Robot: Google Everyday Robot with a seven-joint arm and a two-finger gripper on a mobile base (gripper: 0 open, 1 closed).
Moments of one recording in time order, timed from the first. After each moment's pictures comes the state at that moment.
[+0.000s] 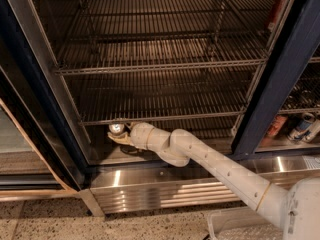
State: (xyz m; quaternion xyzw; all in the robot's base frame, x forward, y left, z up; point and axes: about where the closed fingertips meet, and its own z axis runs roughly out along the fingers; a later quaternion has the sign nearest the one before) arm 0.658 0.153 0.625 -0.49 0.51 0.26 0.66
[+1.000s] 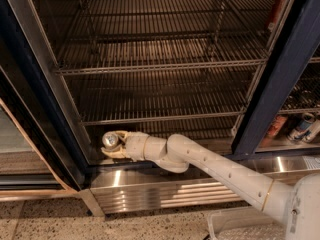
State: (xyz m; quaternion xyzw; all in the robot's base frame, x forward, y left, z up) arm 0.607 0.172 0.612 -0.52 0.51 0.31 0.61
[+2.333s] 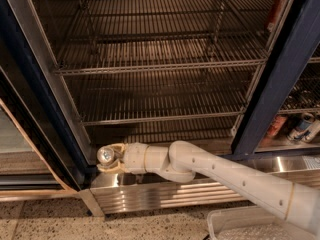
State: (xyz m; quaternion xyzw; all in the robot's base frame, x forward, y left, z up) arm 0.526 0.176 0.634 -0.56 0.50 0.34 0.57
